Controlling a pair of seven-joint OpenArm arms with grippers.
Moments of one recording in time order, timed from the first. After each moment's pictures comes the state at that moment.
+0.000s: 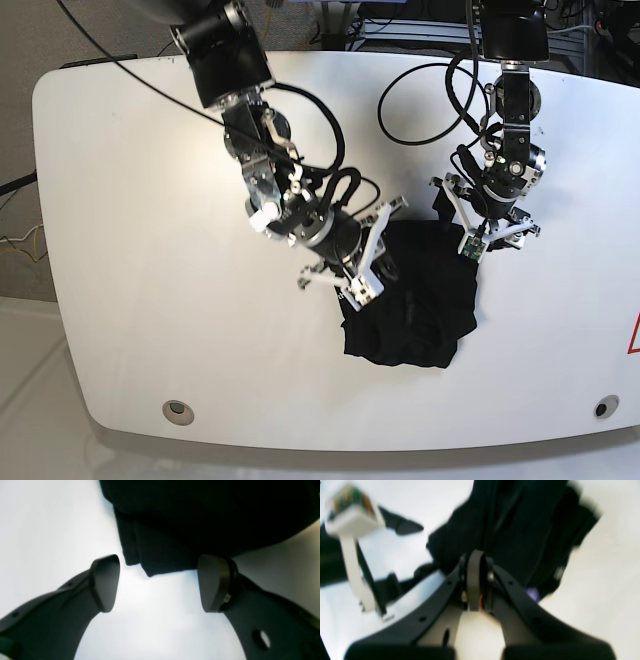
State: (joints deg) left arm 0.8 -8.6 -4.4 87.6 10.6 -23.1 33.7; right arm 12.9 -3.6 -21.4 87.7 12.6 19.1 -40.4
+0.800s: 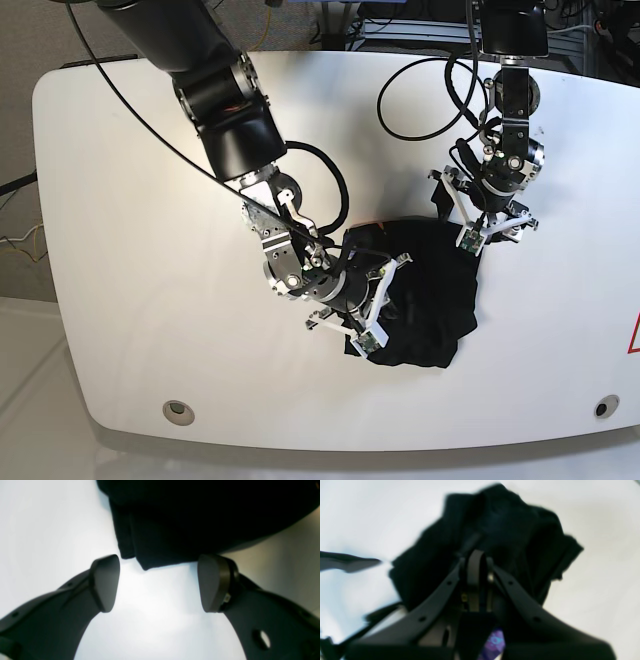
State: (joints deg) left arm 2.0 -8.4 -4.3 87.9 10.6 -23.3 34.2; right arm 29.2 -6.4 -21.4 59.0 13.2 19.5 -32.8
